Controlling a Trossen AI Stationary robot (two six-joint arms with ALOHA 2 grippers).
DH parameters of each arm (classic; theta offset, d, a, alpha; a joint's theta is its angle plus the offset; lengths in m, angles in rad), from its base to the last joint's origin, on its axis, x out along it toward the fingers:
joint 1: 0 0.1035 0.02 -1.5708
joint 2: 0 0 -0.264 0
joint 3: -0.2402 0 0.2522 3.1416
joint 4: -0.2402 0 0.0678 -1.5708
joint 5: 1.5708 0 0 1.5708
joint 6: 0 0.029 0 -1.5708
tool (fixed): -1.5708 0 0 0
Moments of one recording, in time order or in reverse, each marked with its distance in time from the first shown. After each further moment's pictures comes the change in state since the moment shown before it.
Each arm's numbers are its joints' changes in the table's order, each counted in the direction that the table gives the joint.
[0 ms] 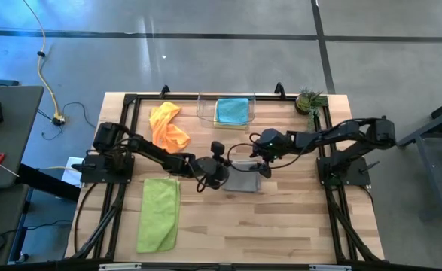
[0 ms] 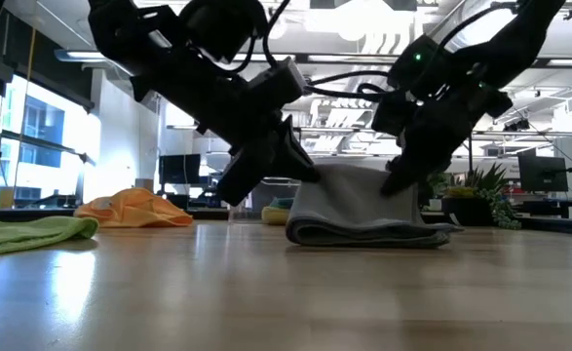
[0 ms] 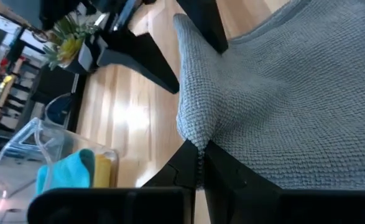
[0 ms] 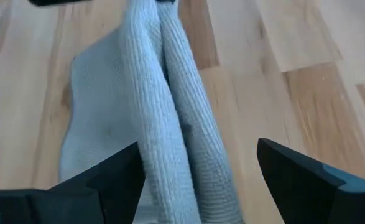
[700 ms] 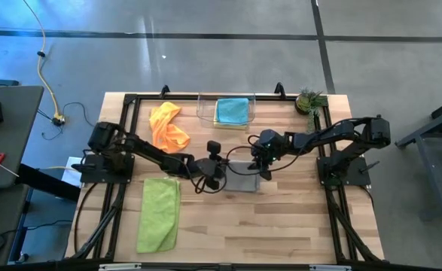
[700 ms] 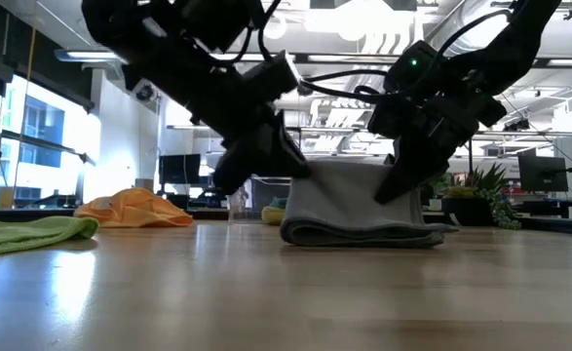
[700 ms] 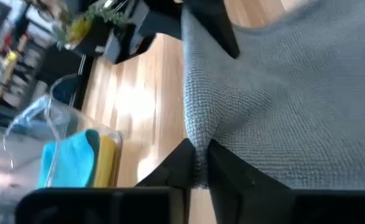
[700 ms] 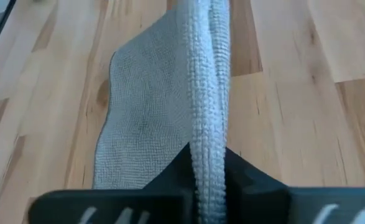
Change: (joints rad) left arm -0.016 -0.035 -0.001 -0.077 0.070 -0.107; right arm -0.004 0.058 0.000 0.077 0.130 -0.023
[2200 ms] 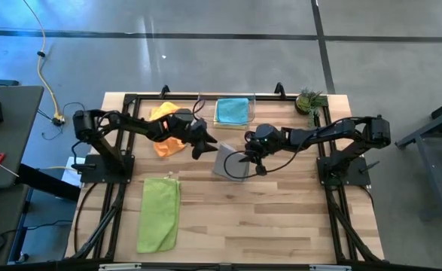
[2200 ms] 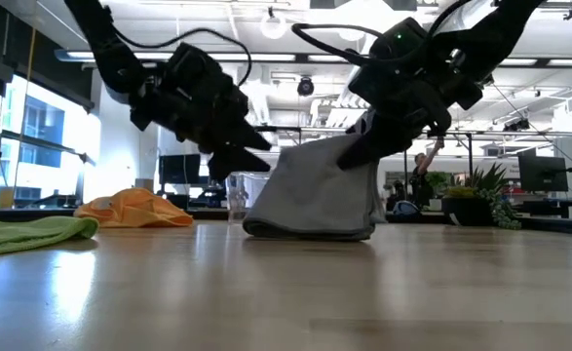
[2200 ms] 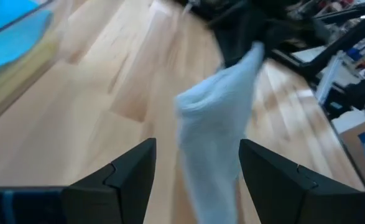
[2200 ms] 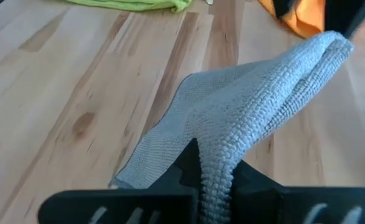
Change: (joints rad) left arm 0.542 -0.201 0.241 0.146 -1.037 -0.749; right arm 0.001 -0.002 -0.120 0.014 -0.053 -0.327
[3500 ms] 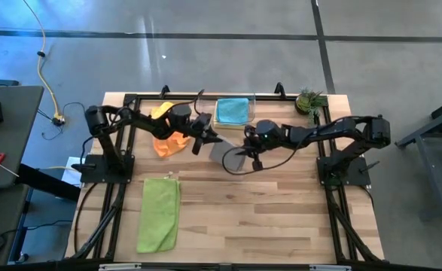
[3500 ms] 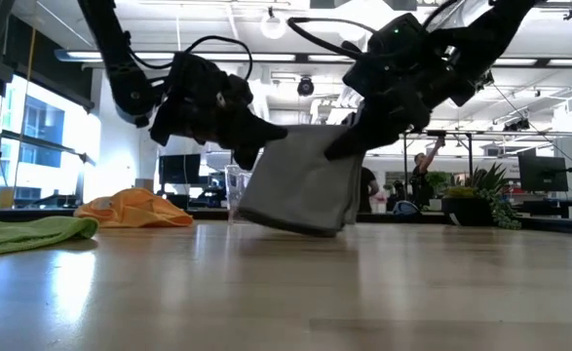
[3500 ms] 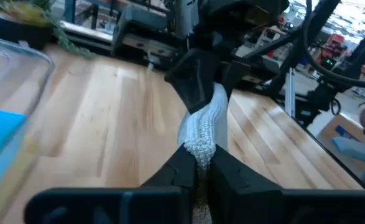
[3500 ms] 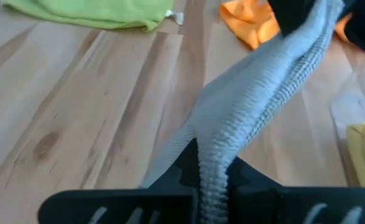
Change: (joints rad) left arm 0.063 0.139 -0.023 0.379 -0.209 0.102; right arm -0.023 -0.001 -0.021 0.049 -0.060 -0.024
